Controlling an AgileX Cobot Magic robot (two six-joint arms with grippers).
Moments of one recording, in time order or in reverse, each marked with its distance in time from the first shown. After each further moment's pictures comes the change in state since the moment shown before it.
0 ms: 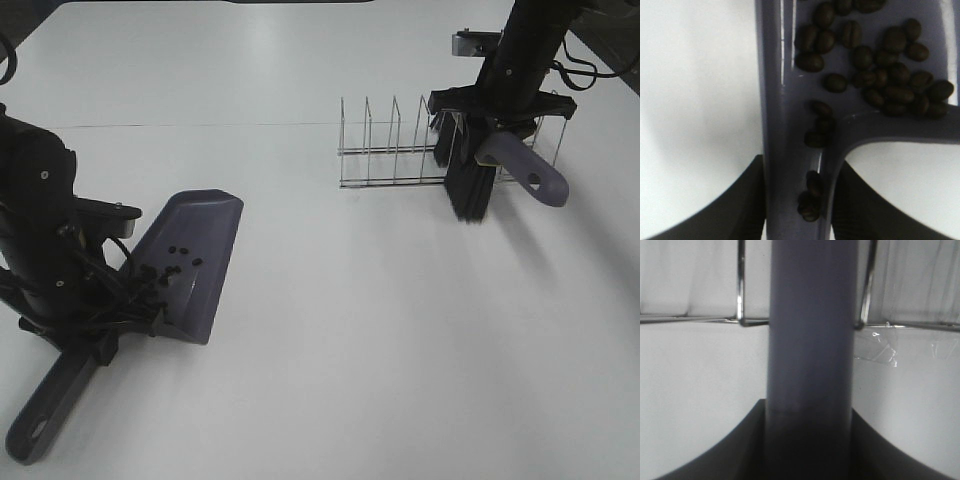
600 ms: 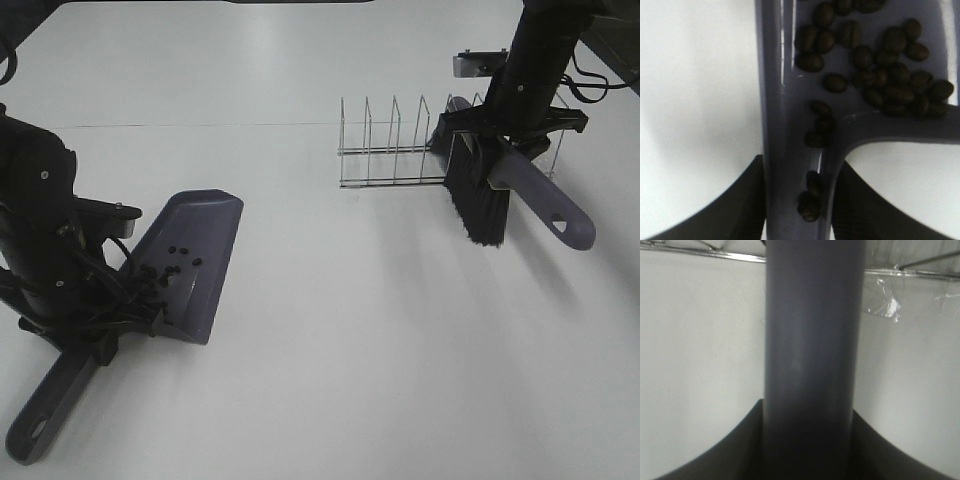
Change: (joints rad) left arm 0.000 0.000 0.000 0.000 0.000 0.000; right arm 0.002 -0.069 0.158 -0.023 -0.005 -0.071
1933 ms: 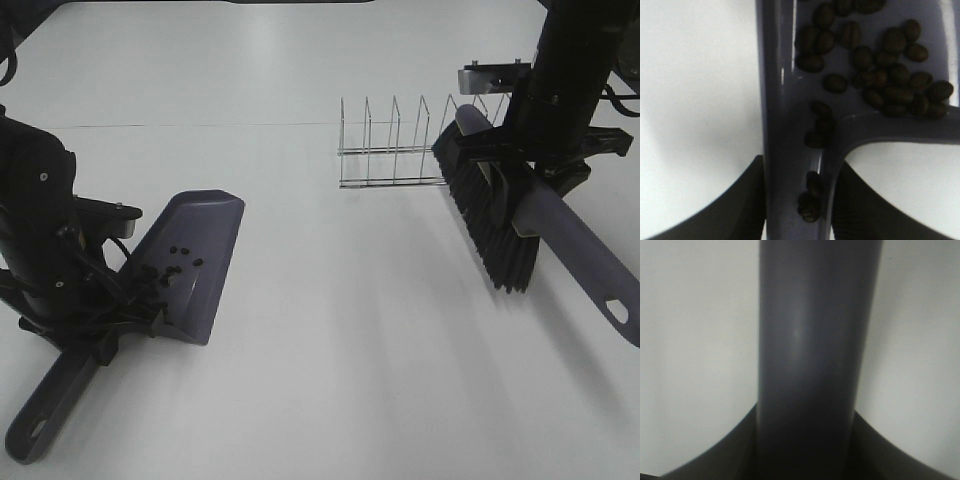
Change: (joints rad) left arm 0.000 -0.001 0.003 0.008 -0.010 0.000; right arm 0.085 -0.375 0.514 0.019 -0.018 0.020
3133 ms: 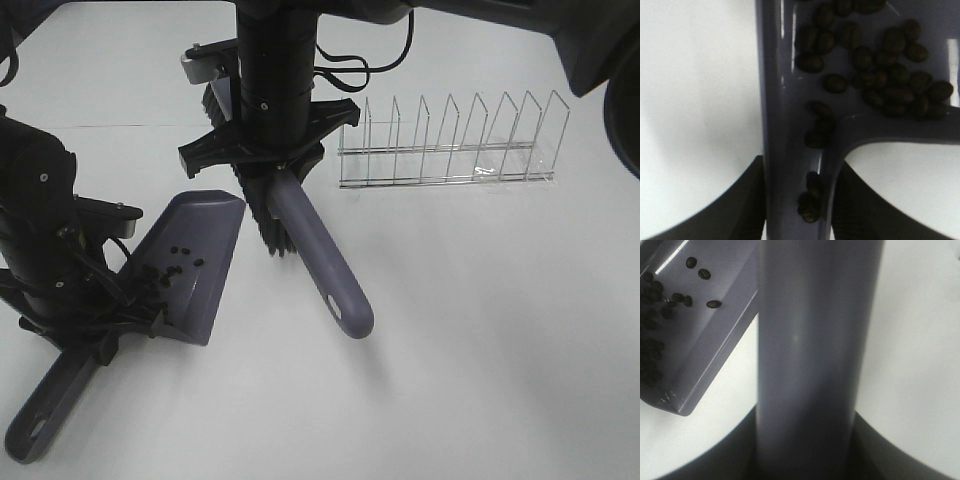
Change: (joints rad) left arm 0.000 -0.002 0.002 0.010 -0.004 -0.003; right arm 0.528 0.297 -0.567 -0.127 -0.002 0.232
